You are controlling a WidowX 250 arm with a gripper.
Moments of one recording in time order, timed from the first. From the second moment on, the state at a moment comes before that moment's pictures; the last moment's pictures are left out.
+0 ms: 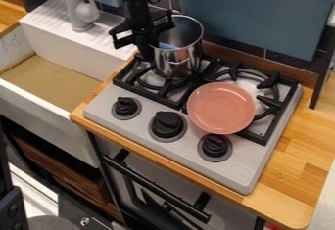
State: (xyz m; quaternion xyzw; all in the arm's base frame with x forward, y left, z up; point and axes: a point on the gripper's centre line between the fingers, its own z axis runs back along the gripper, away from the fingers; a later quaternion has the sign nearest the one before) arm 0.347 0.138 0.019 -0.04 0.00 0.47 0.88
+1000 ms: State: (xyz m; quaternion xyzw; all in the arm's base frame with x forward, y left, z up) arm 0.349 0.092 0.063 -0.08 -0.01 0.51 0.86
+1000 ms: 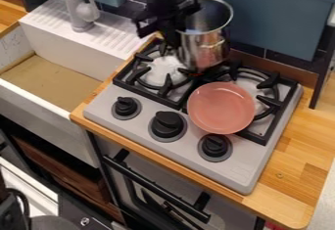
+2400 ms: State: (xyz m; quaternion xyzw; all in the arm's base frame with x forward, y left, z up) arm 0.313 0.025 0.050 -0.07 0.02 0.34 0.94
